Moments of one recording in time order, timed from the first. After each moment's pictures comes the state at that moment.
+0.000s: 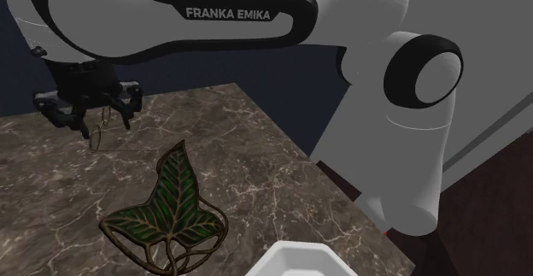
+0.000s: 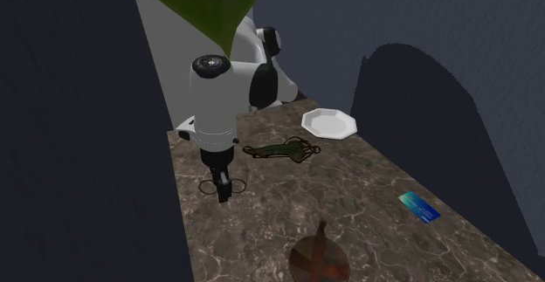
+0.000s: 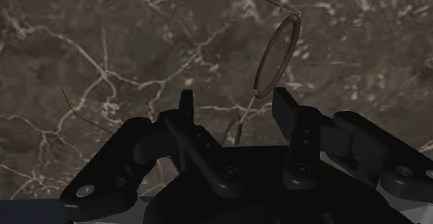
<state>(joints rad) 0.30 0.48 0.65 -1.30 -0.37 1.68 1.12</state>
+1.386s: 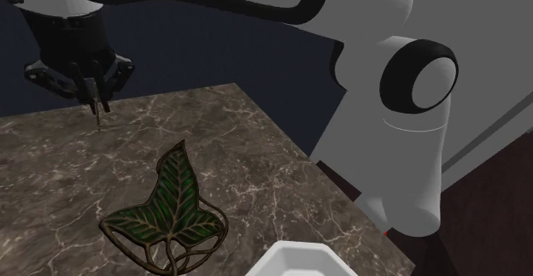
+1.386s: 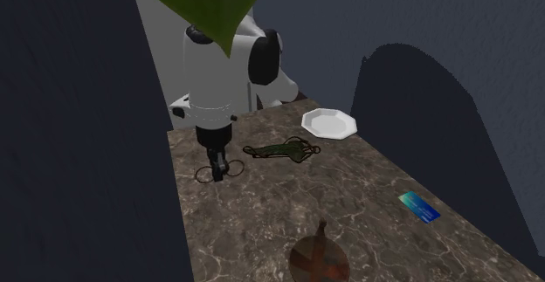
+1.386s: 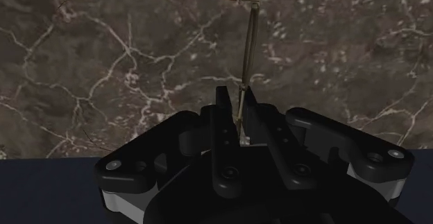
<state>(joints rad) 0.36 0.51 0.65 -1.09 -0.38 1.51 1.10</state>
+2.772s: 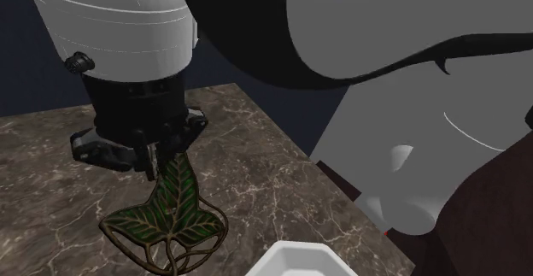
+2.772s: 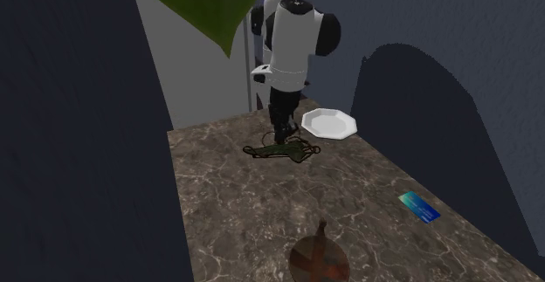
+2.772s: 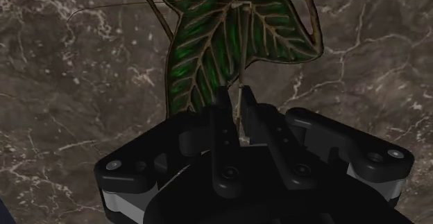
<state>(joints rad) 0.26 -0.03 0.75 -1.67 -0.06 1.65 1.20</state>
